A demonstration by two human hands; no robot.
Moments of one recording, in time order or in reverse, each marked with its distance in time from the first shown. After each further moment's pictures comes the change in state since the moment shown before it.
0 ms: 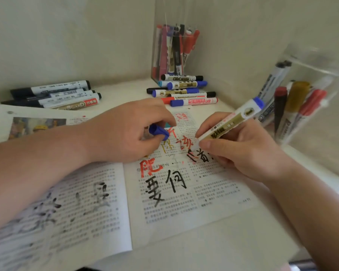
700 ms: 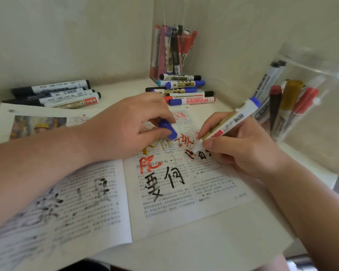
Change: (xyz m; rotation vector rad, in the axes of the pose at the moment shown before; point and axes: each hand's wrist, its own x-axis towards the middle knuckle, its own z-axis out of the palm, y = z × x) left_hand -0.002 0.008 -0.002 -0.067 0.108 0.008; right_hand -0.001 0.001 0.000 0.070 0.007 0.022
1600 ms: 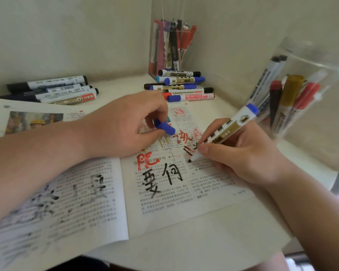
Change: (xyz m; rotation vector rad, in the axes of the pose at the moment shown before) left_hand -0.001 0.001 0.002 -0.053 -0.055 -0.037; right_hand -0.017 -0.002 0.004 -0.225 0.053 -0.027
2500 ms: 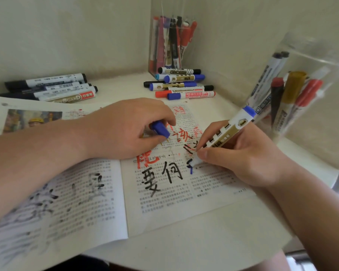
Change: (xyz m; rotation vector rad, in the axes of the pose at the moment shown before) left_hand 0.000 -0.001 0.003 0.149 -0.123 0.028; right_hand -0.001 -0.003 0.003 -0.011 -0.082 0.009
